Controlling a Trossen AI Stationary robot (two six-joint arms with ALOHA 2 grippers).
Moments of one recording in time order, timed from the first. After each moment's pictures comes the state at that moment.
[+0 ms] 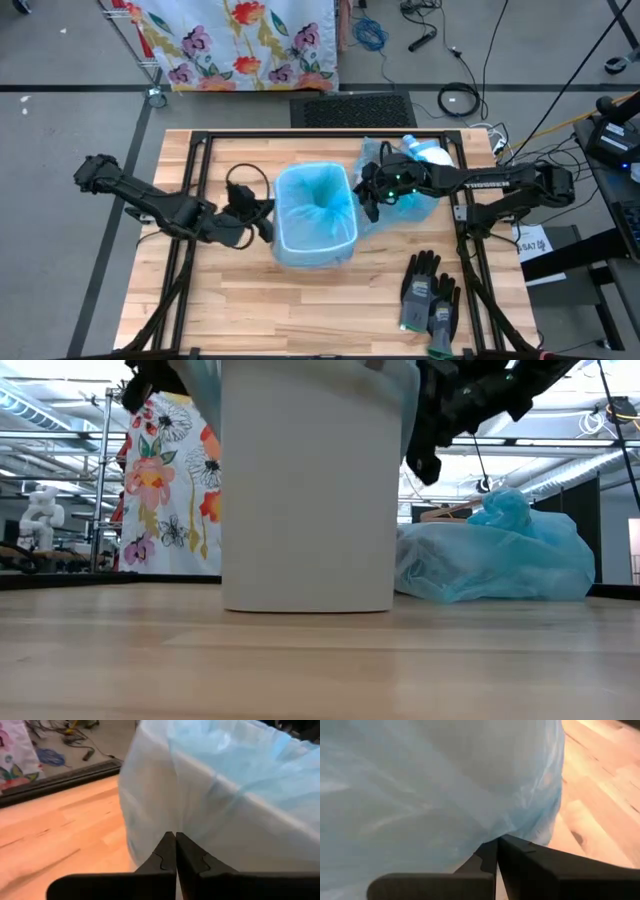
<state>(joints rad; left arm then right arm) -0.39 1.10 0.86 -0.40 -0.88 -0.86 -0.20 1.30 0.78 0.03 -0.24 0.36</state>
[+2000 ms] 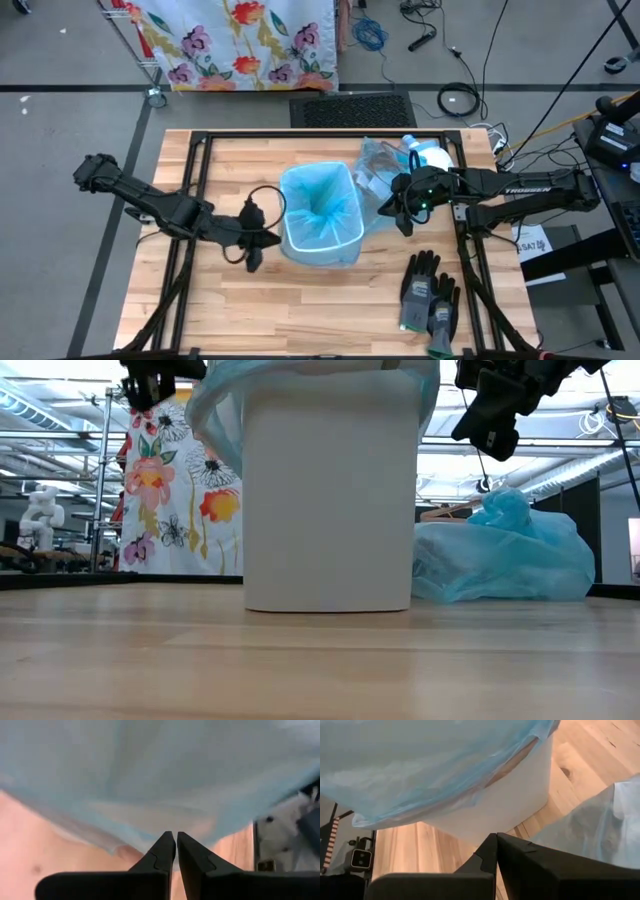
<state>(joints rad) -0.41 1.08 0.86 -0.41 -0.32 -0.73 -0.05 0.96 0.78 -0.48 -0.10 0.43</state>
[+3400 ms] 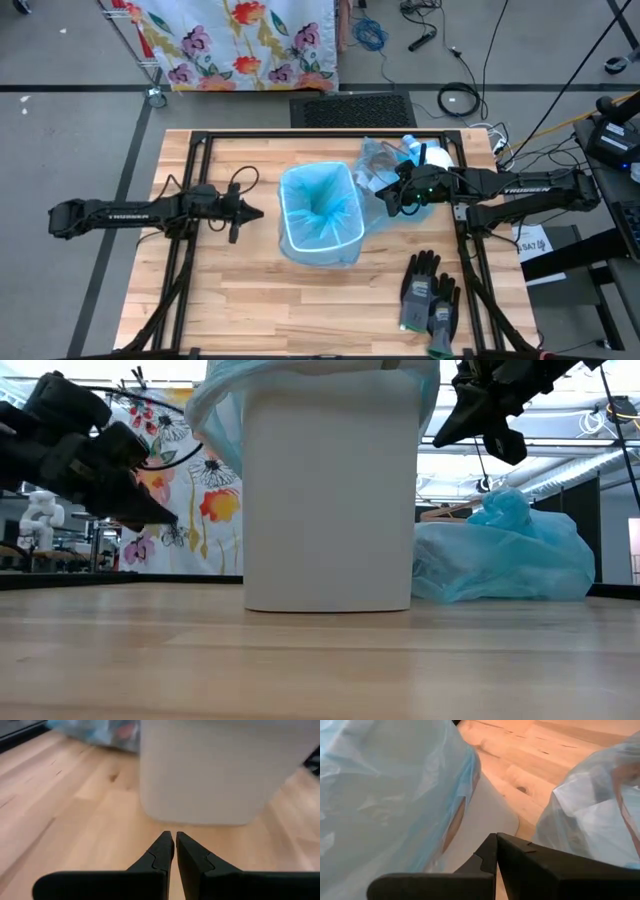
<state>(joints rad) 0.23 0.55 0.01 0.17 0.19 -0.07 -0.05 0.97 0.78 -0.42 0.16 0.86</state>
